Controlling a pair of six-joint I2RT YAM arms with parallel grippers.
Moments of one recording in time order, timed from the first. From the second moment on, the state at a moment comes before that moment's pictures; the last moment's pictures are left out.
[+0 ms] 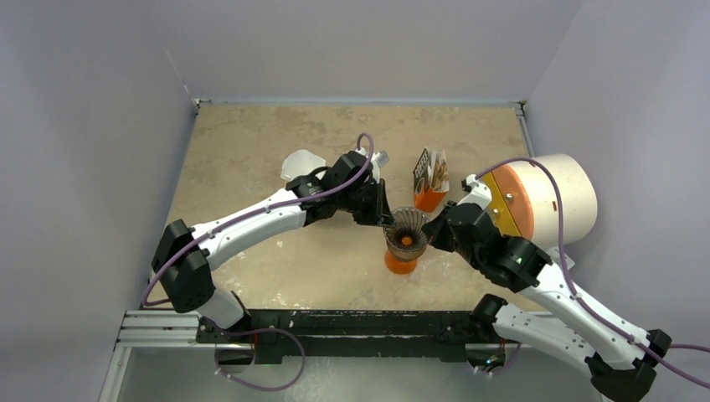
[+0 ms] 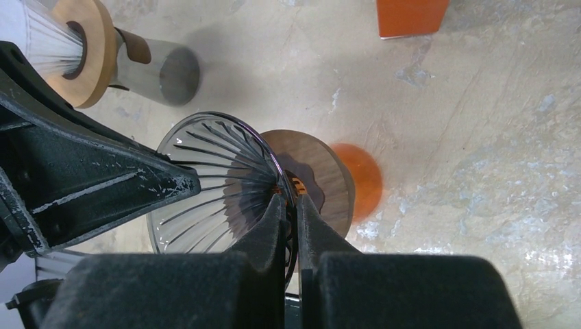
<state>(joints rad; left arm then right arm) -0.90 1.55 1.30 -0.46 0.25 -0.81 0.83 0.76 0.85 -0.79 0.40 0.90</state>
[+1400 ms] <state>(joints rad) -0.86 1.44 1.23 -0.54 0.07 -0.73 0.80 0.92 0.76 -0.44 0.25 0.90</state>
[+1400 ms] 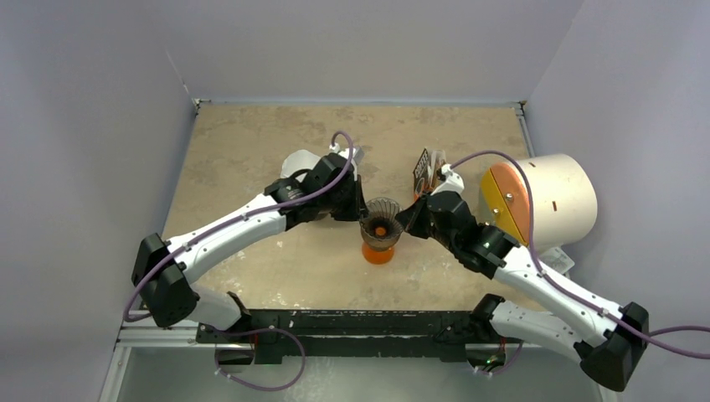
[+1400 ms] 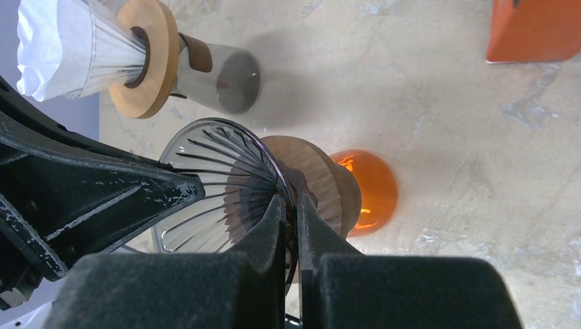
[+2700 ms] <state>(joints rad) -0.81 1.21 1.08 -0.70 0.06 -0.69 0.87 1.17 0.93 -0.38 0.09 0.85</state>
